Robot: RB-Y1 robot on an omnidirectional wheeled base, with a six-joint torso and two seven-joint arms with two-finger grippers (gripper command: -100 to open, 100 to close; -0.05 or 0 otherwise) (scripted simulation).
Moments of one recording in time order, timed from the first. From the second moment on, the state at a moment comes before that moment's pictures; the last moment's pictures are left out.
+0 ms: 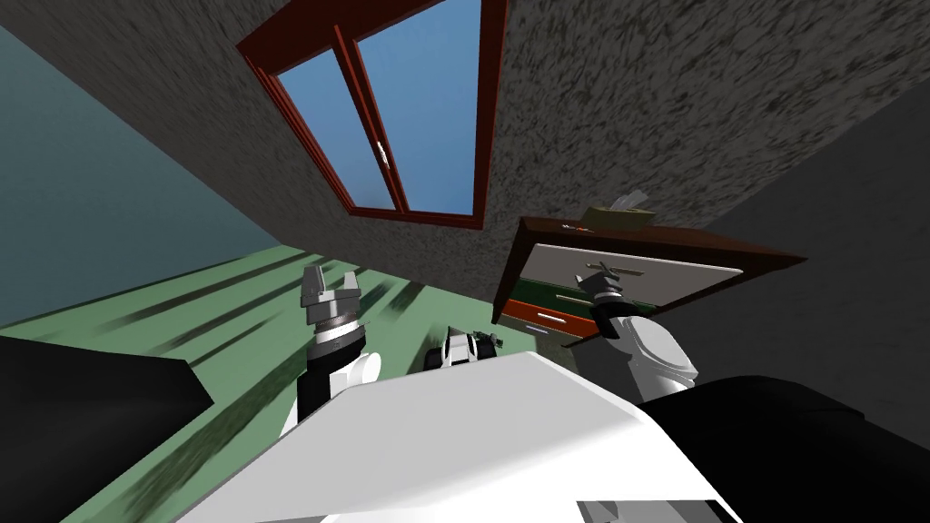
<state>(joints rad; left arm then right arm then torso) 0.54 0.01 0.04 -2.28 0.09 -0.50 -0.09 0.39 -0.47 -0.65 -1.73 1.20 -0.12 1.09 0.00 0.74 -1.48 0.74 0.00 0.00</state>
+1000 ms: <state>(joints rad) 0.54 0.01 0.04 -2.28 0.09 -0.50 -0.09 0.45 -0.56 -0.65 -1.74 1.19 -0.13 1.01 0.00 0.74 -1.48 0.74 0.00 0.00</state>
